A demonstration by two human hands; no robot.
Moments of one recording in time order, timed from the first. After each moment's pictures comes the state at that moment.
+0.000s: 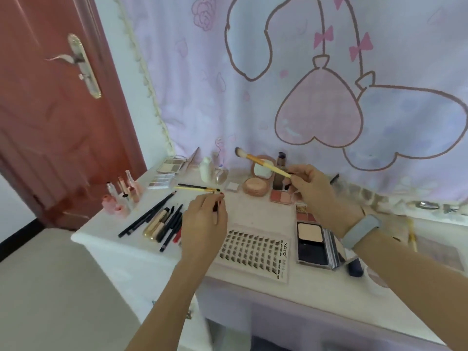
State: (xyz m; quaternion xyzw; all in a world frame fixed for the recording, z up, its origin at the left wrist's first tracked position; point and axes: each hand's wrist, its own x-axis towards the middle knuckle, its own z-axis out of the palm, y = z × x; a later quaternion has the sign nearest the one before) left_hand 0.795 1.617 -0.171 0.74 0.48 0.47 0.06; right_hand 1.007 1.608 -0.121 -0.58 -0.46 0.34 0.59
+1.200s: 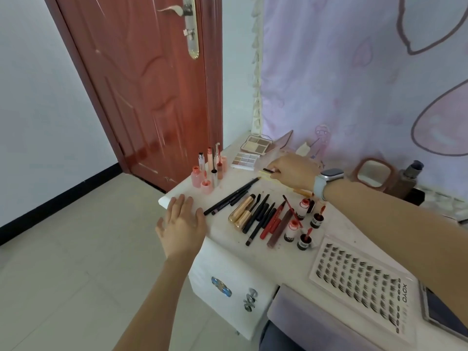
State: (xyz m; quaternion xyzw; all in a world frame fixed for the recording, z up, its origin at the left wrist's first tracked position) left_hand 0.603 1.669 -0.256 0.53 0.79 0.31 0.07; right_hand 0.833 1.788 -0.152 -0.53 -0.85 0.01 0.00
